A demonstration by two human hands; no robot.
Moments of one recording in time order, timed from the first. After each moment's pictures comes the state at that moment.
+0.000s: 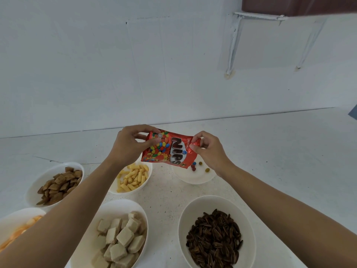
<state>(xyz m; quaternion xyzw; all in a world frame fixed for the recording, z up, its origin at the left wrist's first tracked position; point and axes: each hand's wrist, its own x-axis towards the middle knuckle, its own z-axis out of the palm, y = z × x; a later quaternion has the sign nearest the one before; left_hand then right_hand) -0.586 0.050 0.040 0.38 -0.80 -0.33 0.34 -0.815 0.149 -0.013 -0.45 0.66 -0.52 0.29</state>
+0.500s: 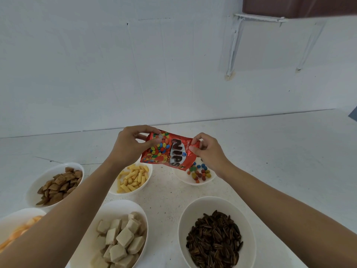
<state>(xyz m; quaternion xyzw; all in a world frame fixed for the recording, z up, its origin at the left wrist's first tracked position) -0.587 0.051 0.040 0.38 -0.80 -0.32 0.34 -0.815 0.147 -0.015 -0.46 0.67 -0.49 0.30</state>
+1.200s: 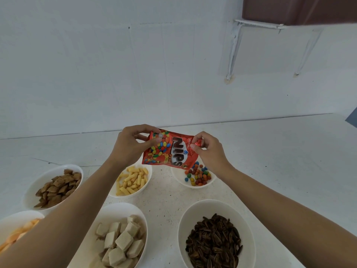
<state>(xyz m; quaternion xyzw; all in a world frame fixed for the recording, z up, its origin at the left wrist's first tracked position) -0.588 0.048 0.043 0.38 -0.78 -0.34 0.35 -0.814 0.145 -0.011 -0.49 0.67 -0.52 0.21</state>
